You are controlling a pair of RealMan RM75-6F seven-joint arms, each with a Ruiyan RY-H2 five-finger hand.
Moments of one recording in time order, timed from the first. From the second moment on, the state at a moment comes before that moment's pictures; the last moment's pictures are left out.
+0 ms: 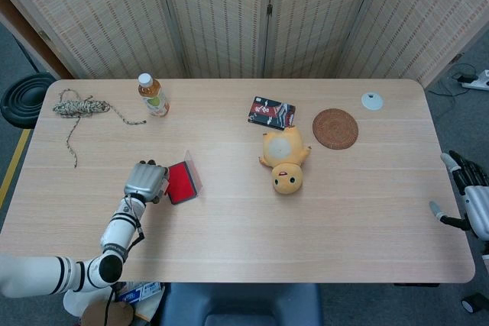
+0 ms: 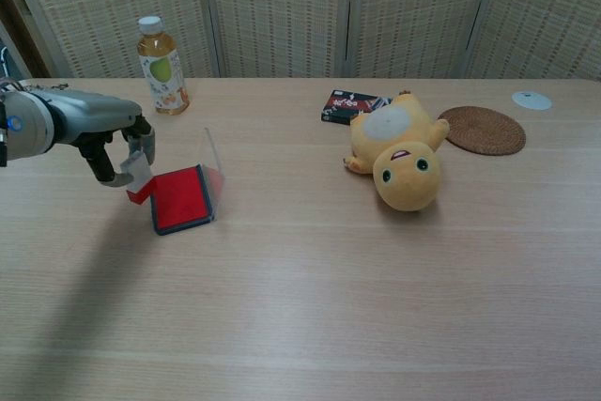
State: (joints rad) left arm -0.99 -1.41 -0.04 -1.67 0.41 1.06 0.77; right arm 0.15 -1.02 0.08 -1.45 -1.46 1.33 0.38
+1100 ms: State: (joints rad) left arm -0.81 -1.46 -0.01 -1.52 0.58 1.04 0.65; right arm 0.16 -1.04 0.06 -1.48 -1.48 1.33 0.31
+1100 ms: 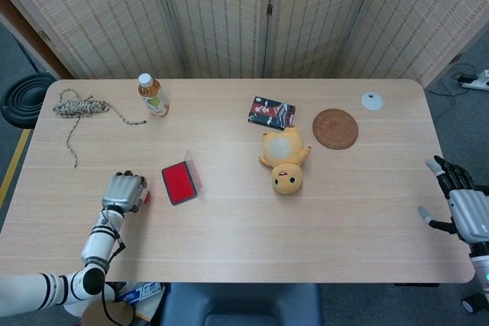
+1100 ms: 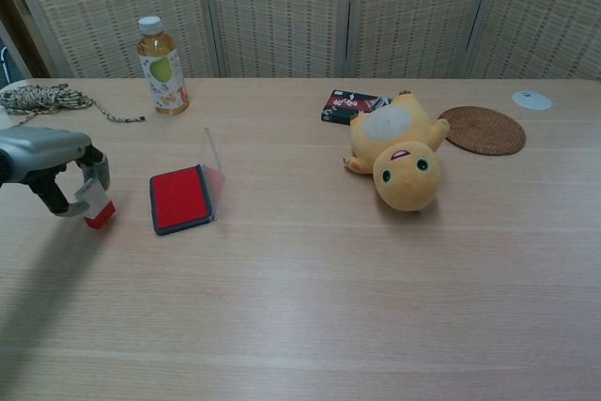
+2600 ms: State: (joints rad) left arm -0.76 -1.47 -0.05 -1.52 0.61 1.02 0.68; right arm 0.15 -1.04 0.06 -1.48 -1.48 1.35 0.31
